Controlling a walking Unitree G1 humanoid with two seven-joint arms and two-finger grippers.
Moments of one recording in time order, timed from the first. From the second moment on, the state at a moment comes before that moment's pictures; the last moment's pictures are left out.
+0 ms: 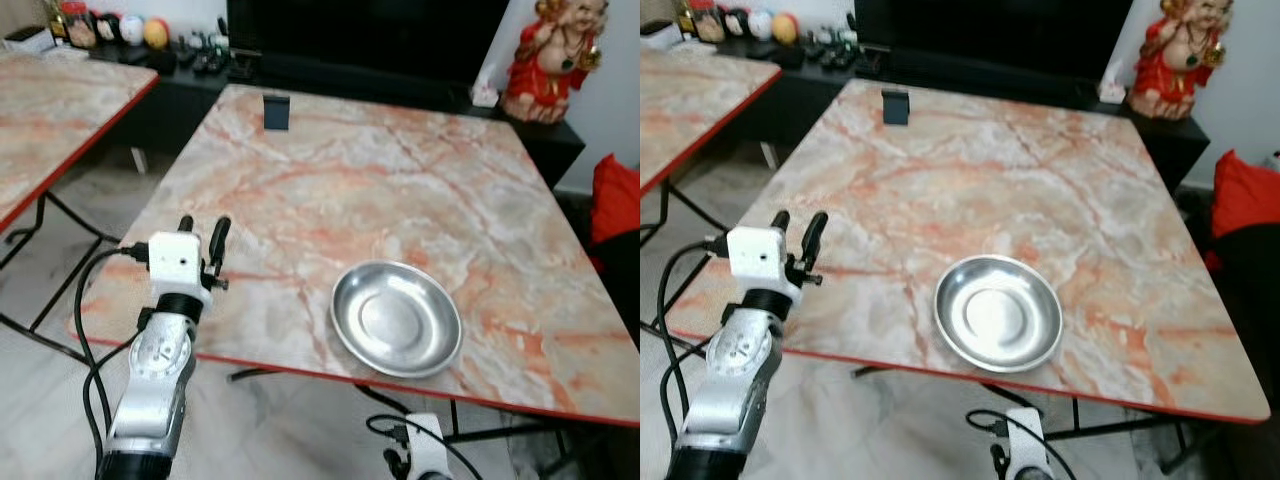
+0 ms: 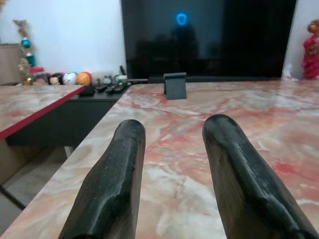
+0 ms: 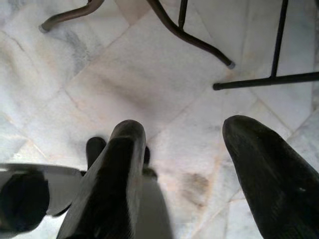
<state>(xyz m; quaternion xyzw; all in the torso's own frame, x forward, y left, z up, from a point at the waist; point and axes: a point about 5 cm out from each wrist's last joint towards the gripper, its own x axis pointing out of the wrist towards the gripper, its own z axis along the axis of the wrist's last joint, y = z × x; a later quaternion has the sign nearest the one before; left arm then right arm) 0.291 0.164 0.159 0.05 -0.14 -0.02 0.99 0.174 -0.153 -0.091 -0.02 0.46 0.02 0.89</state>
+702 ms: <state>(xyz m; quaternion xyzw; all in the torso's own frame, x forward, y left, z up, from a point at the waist) 0.290 0.160 0.157 0.05 -0.14 -0.03 0.99 0.171 -0.158 -0.092 -0.02 0.47 0.01 0.88</state>
